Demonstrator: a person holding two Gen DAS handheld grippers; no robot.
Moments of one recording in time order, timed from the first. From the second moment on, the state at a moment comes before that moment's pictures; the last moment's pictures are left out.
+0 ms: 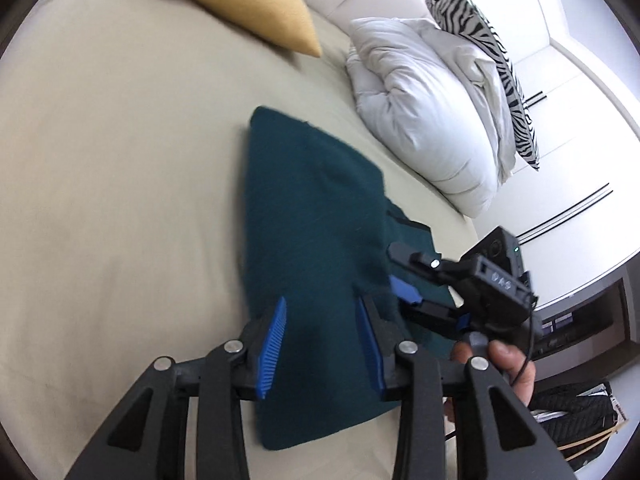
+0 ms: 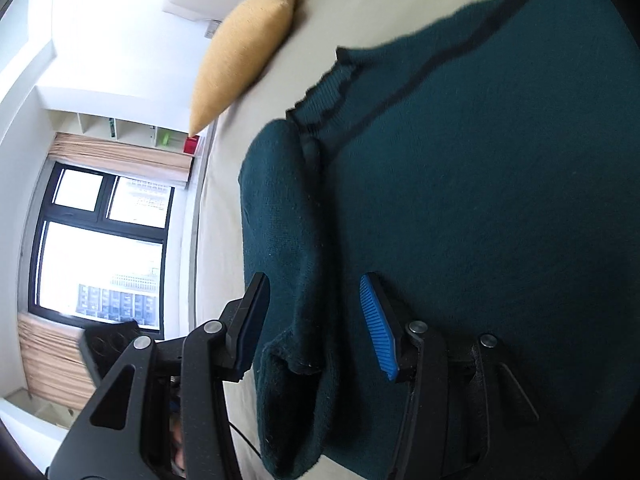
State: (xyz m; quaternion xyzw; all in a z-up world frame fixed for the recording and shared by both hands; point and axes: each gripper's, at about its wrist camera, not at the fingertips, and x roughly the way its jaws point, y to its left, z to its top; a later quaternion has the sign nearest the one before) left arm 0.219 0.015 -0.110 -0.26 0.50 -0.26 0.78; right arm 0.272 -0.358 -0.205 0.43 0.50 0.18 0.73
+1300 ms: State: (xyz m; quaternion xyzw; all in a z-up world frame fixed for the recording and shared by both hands) left arm 0.229 -0.102 -0.089 -0.17 0.49 -0.32 0.79; right arm 0.227 -0.471 -0.181 0.33 0.50 0.07 0.80
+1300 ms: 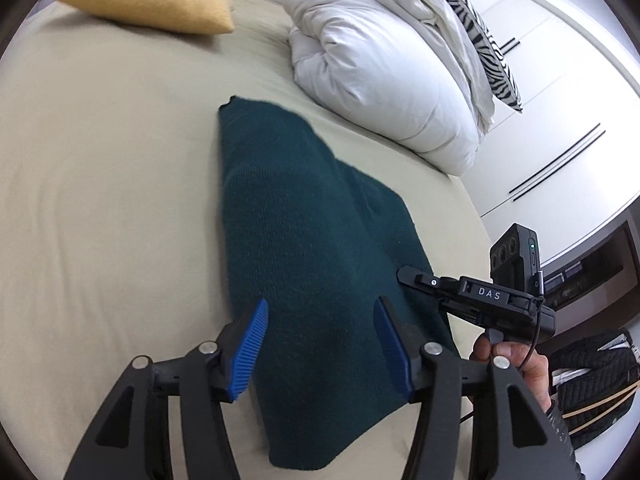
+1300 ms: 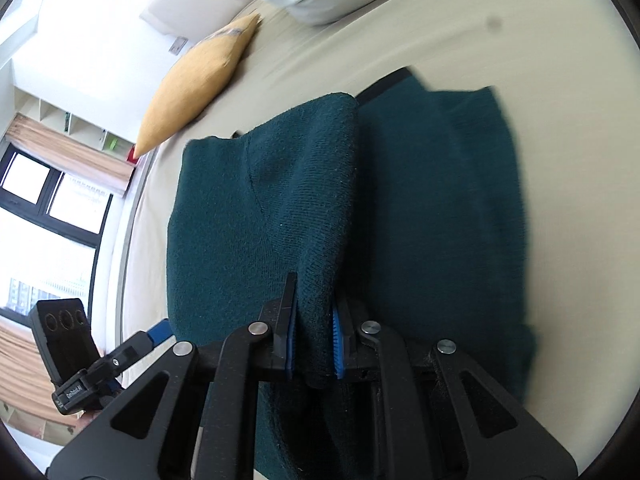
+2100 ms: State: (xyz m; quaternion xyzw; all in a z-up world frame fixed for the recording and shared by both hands) left arm 0.238 -0.174 -0.083 -0.09 0.46 -0.34 0.81; right arm 0.222 -0.464 -0.151 0.32 0.50 0.04 0.80
